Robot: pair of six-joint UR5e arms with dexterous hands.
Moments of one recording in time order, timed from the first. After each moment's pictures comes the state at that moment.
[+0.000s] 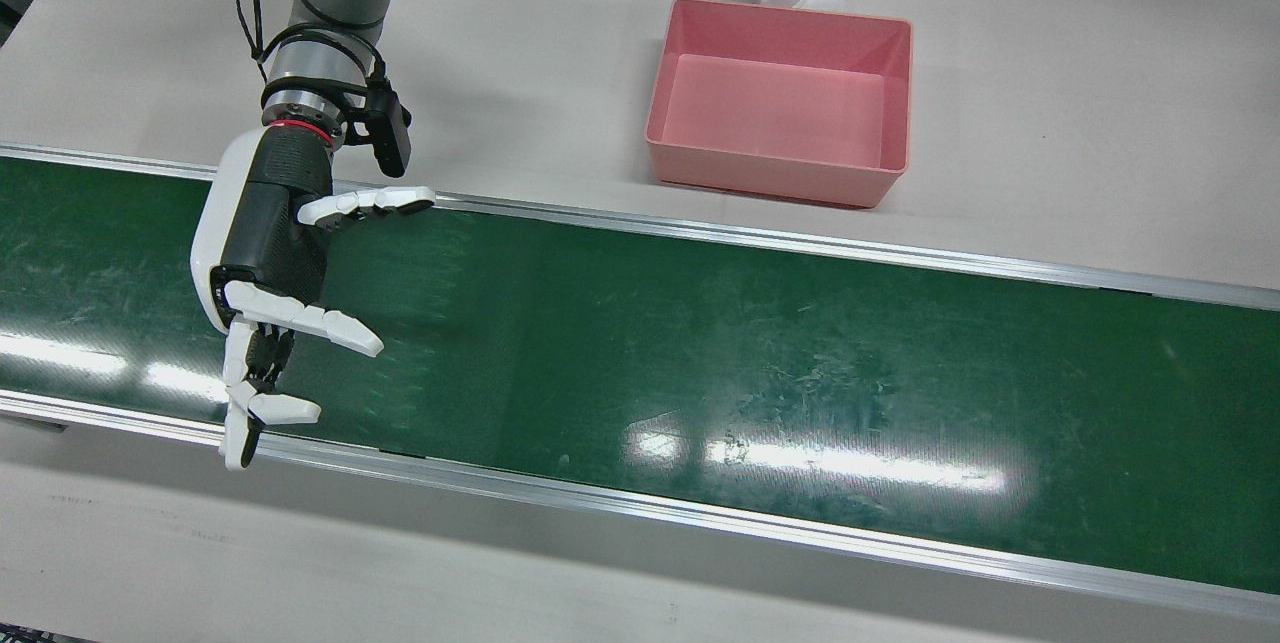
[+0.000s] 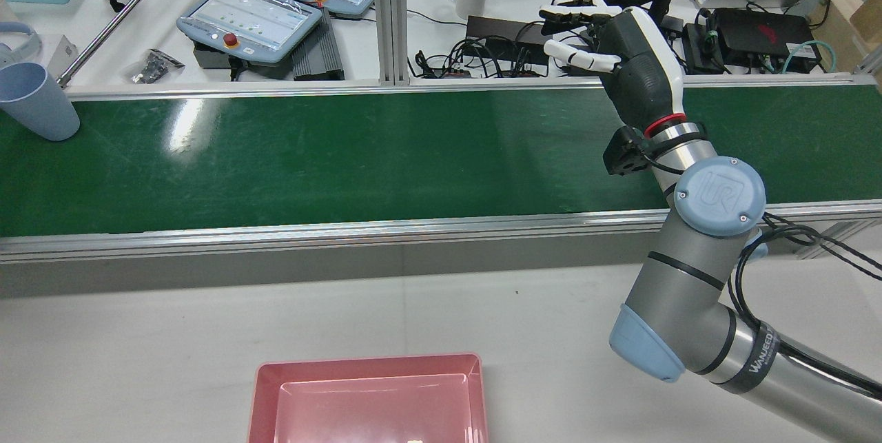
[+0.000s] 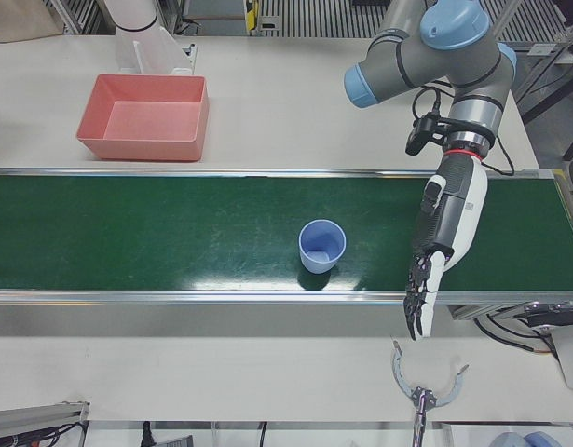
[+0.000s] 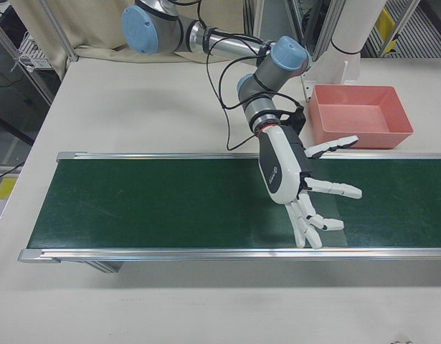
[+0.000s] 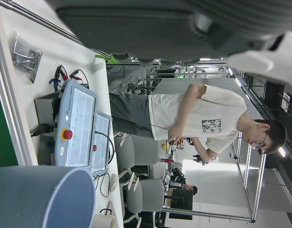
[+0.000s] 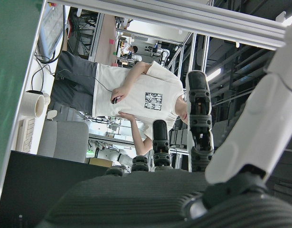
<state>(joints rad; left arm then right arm) -1.41 -1.80 -1.68 0.24 1.81 0.00 0.76 -1.19 1.91 -3.59 -0.81 -0.33</state>
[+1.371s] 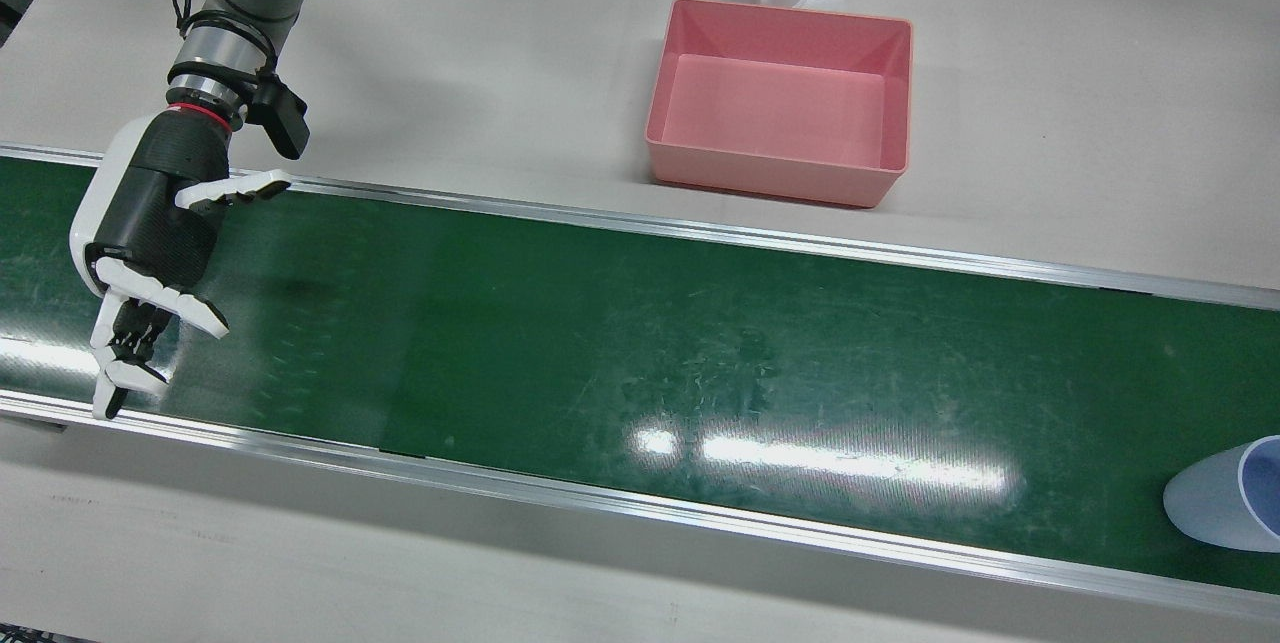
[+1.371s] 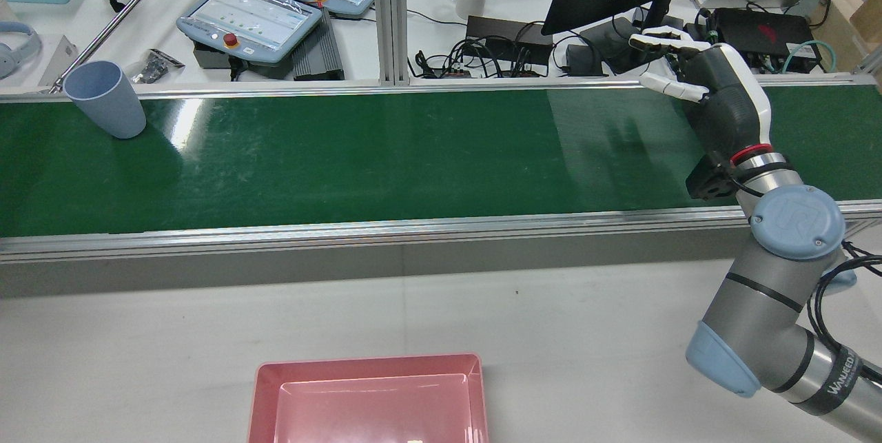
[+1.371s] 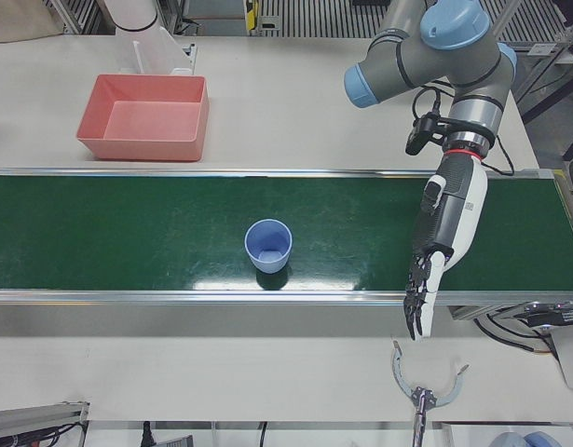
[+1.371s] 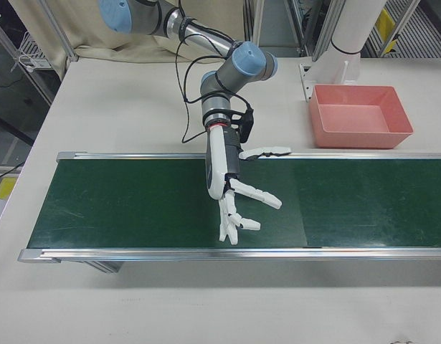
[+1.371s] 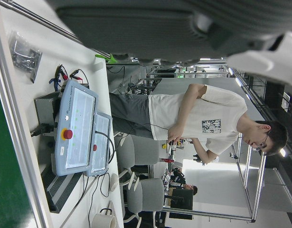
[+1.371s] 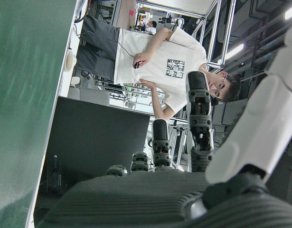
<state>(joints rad) -1.41 -1.80 -1.68 0.24 1.81 0.00 0.81 -1.33 1.90 -3.59 -0.82 -0.25</state>
